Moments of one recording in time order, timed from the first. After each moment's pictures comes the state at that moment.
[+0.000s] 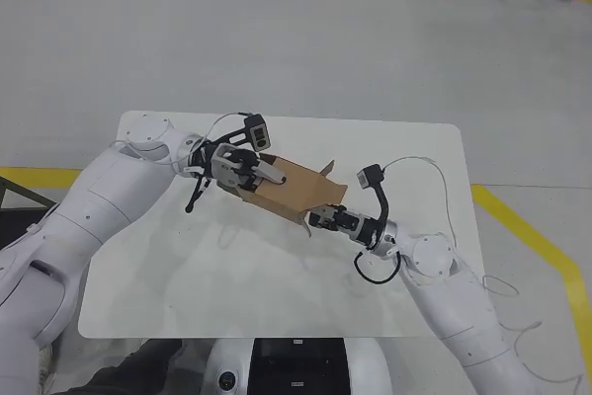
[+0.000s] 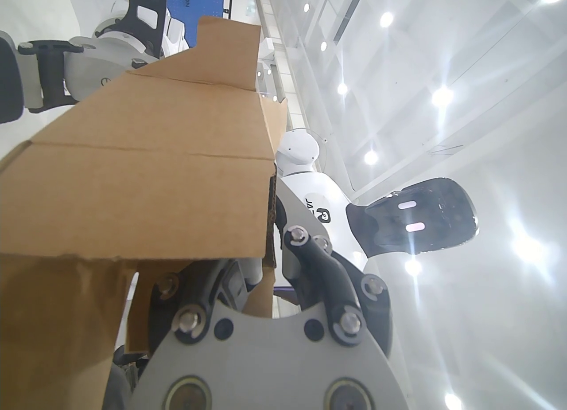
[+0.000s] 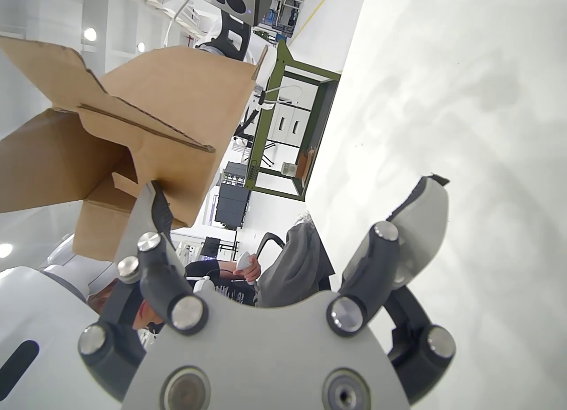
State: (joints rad) left arm 0.45 -0.91 -0.48 -1.11 -1.24 -0.05 -1.54; right arm -1.21 -1.28 1.08 -1.48 0.20 -0.41 0.77
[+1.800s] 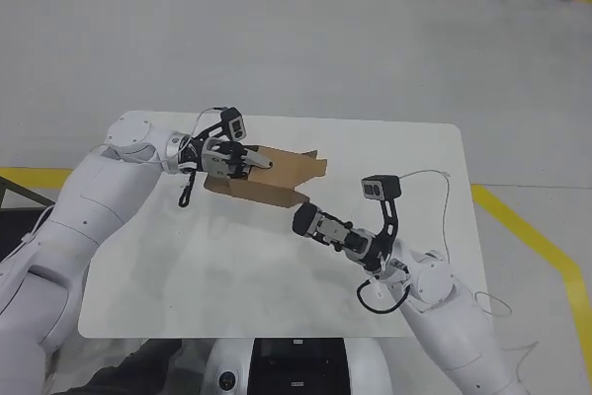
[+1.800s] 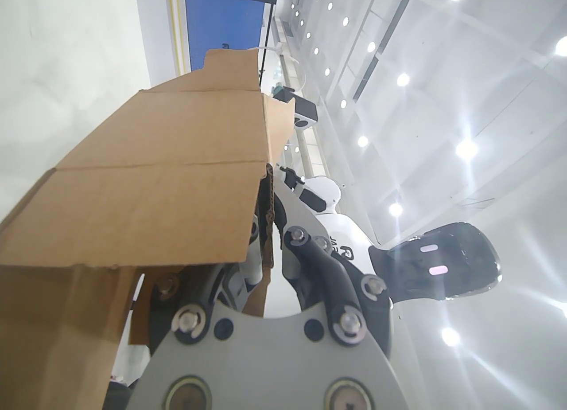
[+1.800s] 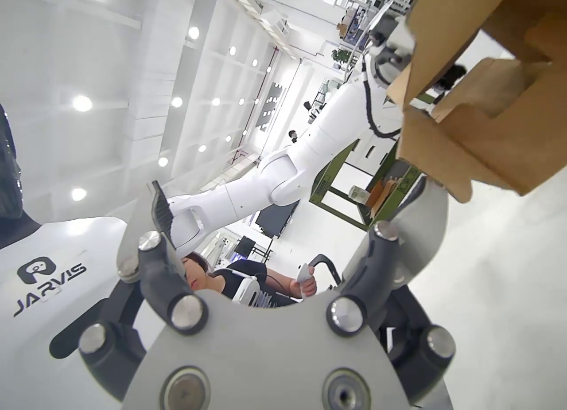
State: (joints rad) left arm 0.53 -0.92 -0.66 -1.01 -1.04 -0.05 -1.48; right arm -1.34 -1.27 1.07 -1.73 0.34 -0.57 0.71
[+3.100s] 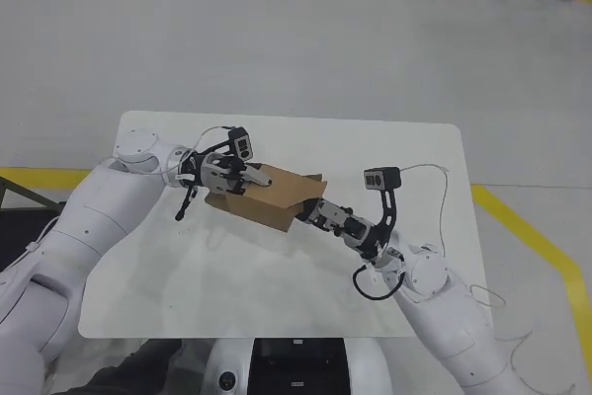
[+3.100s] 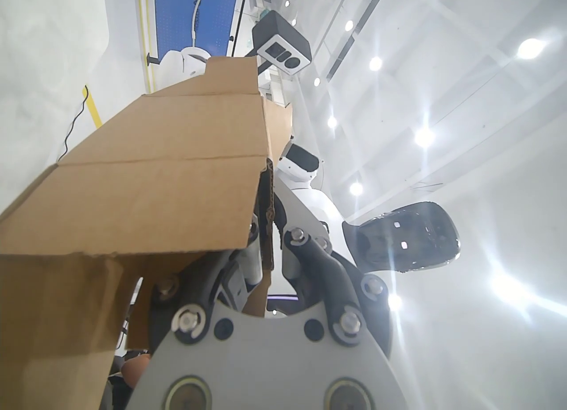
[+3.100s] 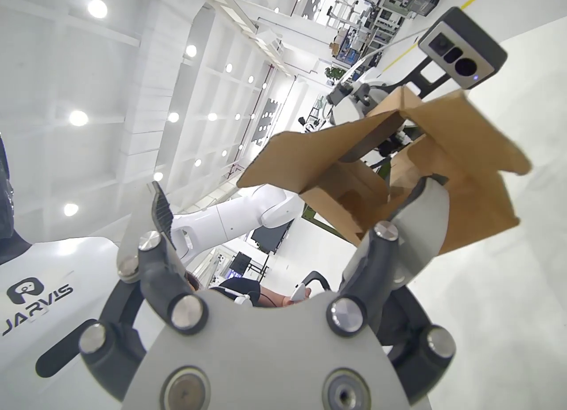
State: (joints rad) left arm 0.58 -0.91 -0.64 -1.07 -1.13 0.03 -1.54; right arm -1.29 -1.28 1.06 -1.64 0.36 -0.59 0.64
